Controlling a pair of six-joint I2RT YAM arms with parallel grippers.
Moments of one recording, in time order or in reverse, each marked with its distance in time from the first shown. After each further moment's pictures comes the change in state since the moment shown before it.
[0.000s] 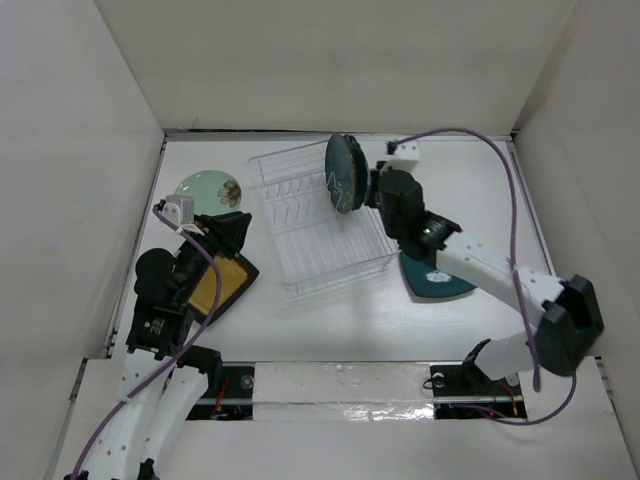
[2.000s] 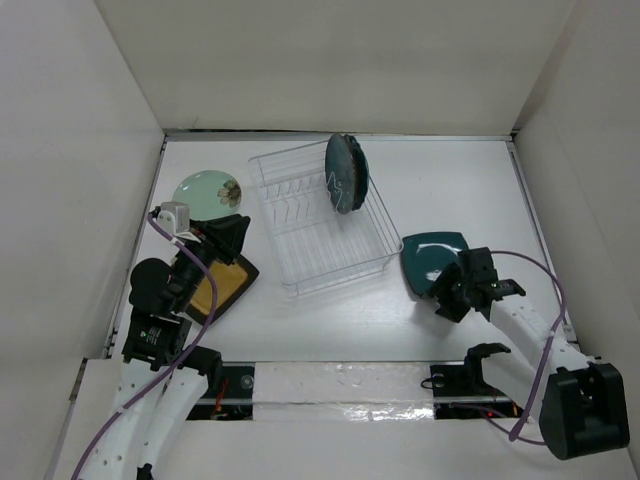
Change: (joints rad) left arm -0.026 -0.063 0.000 -0.016 -0.017 0.001; right arm -0.578 -0.557 -0.809 -0.631 -0.740 0.635
